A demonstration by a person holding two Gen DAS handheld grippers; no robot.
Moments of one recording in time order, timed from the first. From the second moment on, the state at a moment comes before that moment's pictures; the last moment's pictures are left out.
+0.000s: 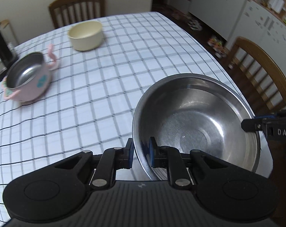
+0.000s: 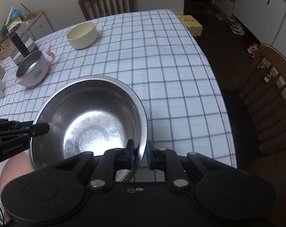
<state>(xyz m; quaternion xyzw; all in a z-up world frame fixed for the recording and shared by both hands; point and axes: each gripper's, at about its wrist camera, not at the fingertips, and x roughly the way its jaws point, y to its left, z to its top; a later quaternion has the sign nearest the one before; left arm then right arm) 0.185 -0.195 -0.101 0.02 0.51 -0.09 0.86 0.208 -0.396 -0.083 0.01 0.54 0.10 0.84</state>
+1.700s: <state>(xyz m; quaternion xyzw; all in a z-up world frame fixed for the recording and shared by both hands) 0.153 -0.202 -0.107 0.03 0.51 -0.14 0.85 0.171 -0.411 -0.080 -0.01 0.53 0.11 0.84</state>
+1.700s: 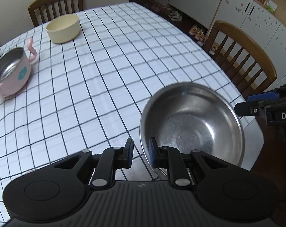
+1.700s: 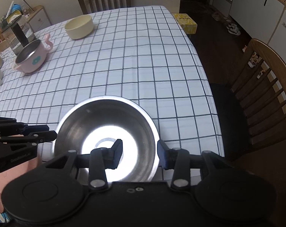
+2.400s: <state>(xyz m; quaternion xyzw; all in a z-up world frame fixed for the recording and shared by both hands) 0.168 -0.106 -0.028 -0.02 0.40 -0.06 0.91 0.211 -0.305 -0.001 -0.04 0.45 0.19 0.87</state>
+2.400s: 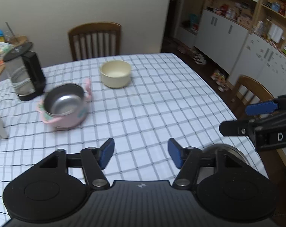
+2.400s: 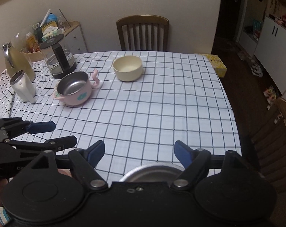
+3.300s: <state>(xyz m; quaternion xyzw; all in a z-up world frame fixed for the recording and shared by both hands) 0.298 0.065 -0.056 0.00 0.39 0.09 0.91 0.317 -0.147 -0.045 -0.06 0.45 0.21 0.87</state>
